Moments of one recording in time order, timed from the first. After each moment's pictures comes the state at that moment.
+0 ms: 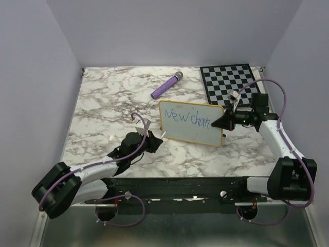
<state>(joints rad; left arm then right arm) -0.74 1.08 0.24 0.53 0.01 -0.55 -0.06 1.29 0.89 -0.53 -1.15 -0.49</state>
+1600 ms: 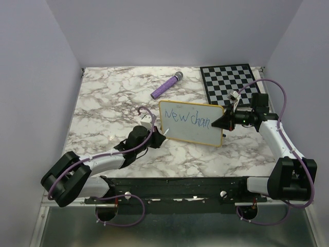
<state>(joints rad) -0.73 1.25 0.38 0.48 0.01 -0.54 -0.06 1.29 0.89 -0.53 -1.15 -0.49</state>
